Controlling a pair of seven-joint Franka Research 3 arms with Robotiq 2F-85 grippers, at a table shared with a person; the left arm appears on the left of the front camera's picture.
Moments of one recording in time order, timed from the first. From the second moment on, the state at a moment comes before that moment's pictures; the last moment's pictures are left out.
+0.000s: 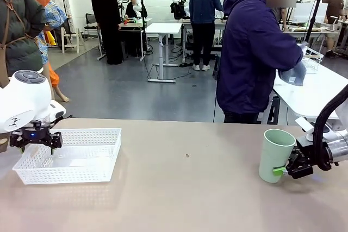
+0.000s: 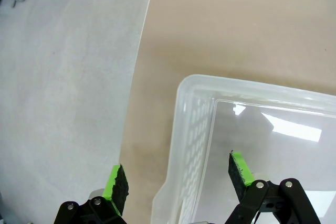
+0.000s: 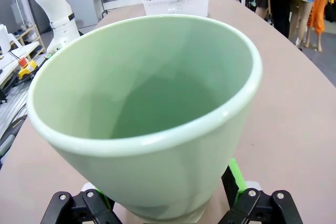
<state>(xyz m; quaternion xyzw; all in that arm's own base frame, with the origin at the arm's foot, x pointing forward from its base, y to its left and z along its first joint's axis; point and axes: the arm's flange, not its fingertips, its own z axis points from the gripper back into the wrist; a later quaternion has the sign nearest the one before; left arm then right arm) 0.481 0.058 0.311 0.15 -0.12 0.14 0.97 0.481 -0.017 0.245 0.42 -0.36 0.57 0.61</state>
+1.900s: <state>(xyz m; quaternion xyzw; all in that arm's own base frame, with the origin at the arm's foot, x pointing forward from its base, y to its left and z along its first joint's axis) 0.487 0.053 0.313 0.16 -0.13 0.12 0.97 0.482 -0.017 0.243 0.42 -0.37 0.57 0.60</state>
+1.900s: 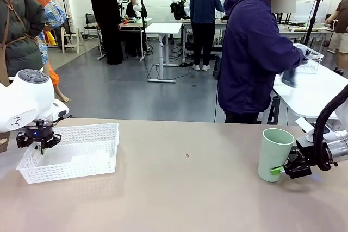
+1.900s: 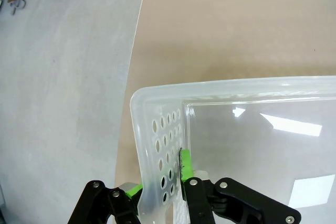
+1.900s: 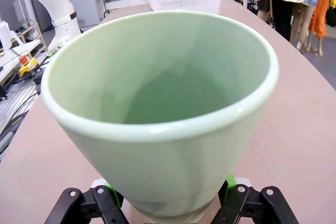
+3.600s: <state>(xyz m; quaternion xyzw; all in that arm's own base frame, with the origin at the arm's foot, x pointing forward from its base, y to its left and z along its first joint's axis) 0.496 -0.133 0.352 0.16 -0.11 0.05 0.98 0.425 -0.054 0.474 0.31 -0.49 0.52 0.63</state>
